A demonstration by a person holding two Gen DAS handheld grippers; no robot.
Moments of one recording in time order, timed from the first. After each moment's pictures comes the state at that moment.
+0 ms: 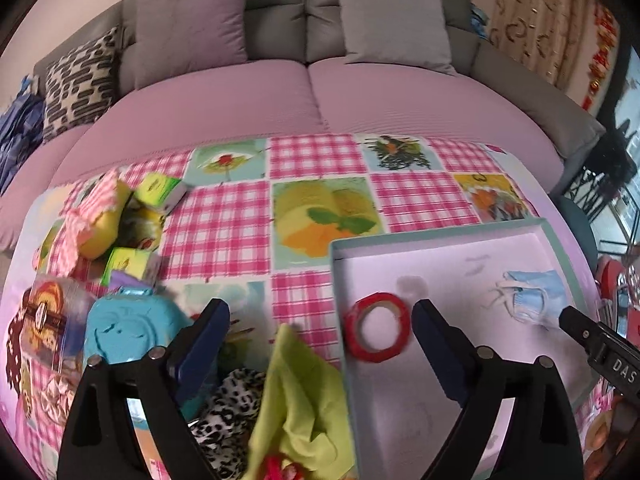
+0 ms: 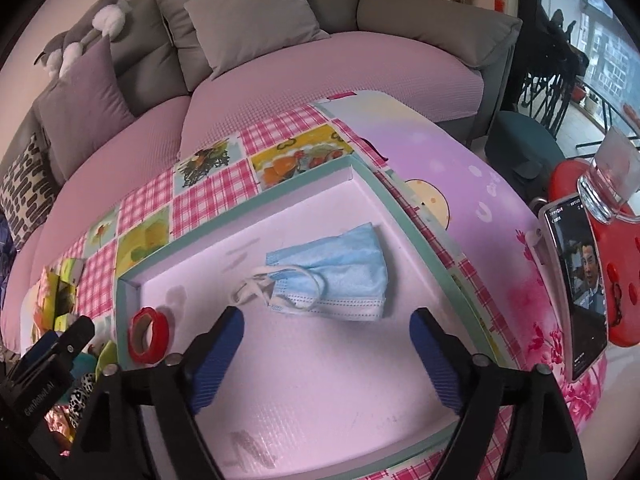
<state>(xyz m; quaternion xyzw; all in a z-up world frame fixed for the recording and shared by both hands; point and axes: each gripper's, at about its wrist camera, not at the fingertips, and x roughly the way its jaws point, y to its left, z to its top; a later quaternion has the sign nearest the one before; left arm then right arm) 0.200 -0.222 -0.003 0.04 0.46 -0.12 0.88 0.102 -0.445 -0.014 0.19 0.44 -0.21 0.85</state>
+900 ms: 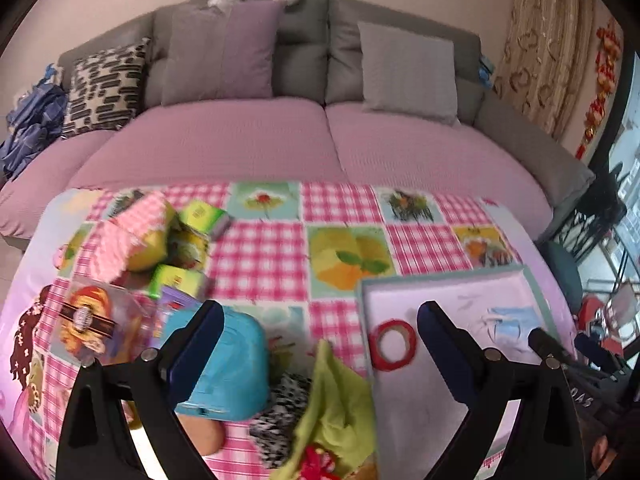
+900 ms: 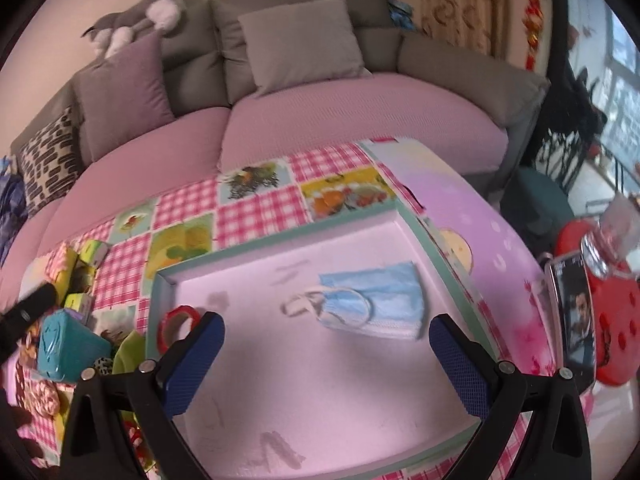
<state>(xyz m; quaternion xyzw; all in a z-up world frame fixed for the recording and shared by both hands) 0.183 -0.168 0.045 -0.01 0.41 -0.12 0.90 0.106 -0.398 0.015 0.11 0.40 -0.18 0.89</state>
